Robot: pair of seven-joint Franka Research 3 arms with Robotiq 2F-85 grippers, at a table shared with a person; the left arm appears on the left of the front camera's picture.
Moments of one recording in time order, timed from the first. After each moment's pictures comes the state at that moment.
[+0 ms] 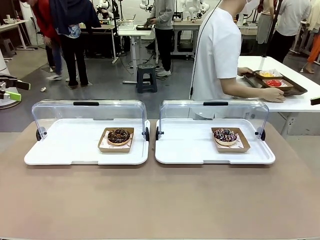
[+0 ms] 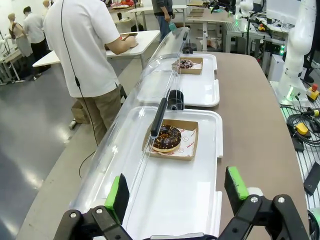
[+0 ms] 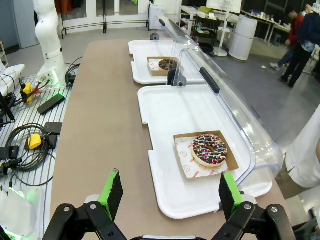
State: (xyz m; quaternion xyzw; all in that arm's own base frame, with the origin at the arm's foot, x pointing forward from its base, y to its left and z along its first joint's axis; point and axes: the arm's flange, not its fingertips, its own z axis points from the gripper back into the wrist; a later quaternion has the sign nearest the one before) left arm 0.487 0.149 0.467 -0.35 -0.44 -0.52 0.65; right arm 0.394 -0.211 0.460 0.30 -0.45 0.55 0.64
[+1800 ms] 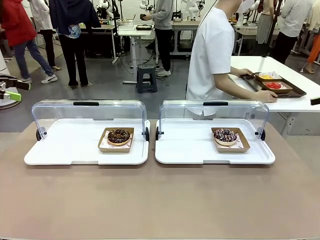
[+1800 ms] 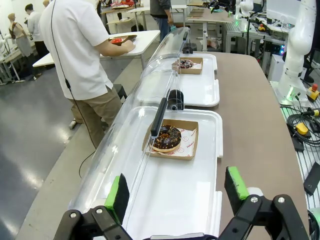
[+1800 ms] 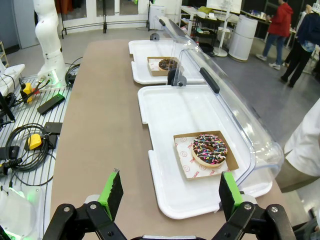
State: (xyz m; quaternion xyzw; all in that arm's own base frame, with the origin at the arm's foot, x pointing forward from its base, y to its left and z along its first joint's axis) left arm 0.487 0.149 0.467 -0.35 -0.44 -0.52 0.65; right arm 0.394 -0.211 0.460 0.30 -0.45 0.55 0.64
